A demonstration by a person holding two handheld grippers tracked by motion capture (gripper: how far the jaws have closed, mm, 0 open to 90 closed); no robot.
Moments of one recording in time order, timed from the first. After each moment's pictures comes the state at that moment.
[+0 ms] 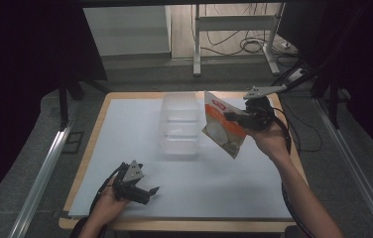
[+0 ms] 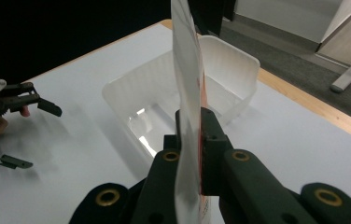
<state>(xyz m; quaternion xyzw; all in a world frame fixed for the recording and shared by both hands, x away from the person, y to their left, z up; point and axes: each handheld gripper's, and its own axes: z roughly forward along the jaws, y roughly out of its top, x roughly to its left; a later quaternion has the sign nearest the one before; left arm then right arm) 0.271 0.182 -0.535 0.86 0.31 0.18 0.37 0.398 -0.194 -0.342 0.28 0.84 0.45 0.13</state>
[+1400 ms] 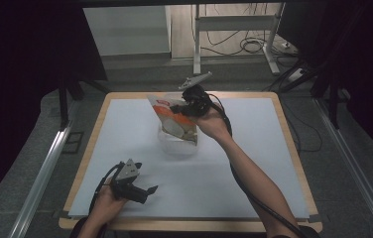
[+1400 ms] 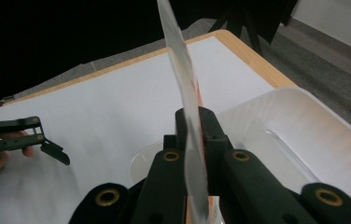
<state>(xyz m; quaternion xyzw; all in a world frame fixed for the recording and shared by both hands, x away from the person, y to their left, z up) 0.272 0.192 -0.532 0.84 0.31 0.16 0.42 0.453 -0.046 -0.368 0.20 0.87 0.44 0.09</state>
